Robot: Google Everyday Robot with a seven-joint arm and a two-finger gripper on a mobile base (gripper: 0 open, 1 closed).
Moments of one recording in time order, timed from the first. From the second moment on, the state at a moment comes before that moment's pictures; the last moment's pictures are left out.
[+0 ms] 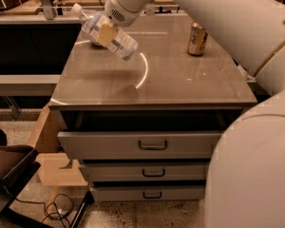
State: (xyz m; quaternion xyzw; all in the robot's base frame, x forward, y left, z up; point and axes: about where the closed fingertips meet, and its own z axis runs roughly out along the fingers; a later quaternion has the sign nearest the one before) arm 0.703 0.095 0.959 -0.56 0.74 0.07 0.35
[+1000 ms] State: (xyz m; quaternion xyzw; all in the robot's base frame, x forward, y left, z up) arm 0.686 0.075 0.920 -0.63 0.75 -0.02 0.21
